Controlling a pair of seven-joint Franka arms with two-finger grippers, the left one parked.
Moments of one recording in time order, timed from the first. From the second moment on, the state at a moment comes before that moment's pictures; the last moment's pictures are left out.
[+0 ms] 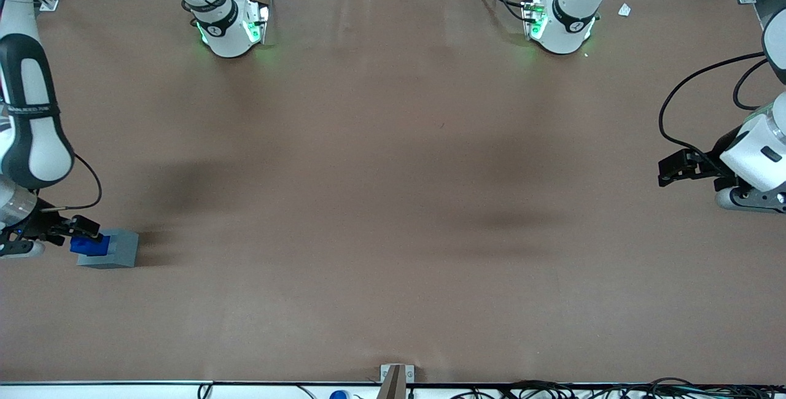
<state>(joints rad) -0.32 0.51 -0.01 -1.66 0.15 2.29 -0.49</state>
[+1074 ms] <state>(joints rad) -0.08 0.03 0.01 -1.64 -0.03 1.67 -0.02</state>
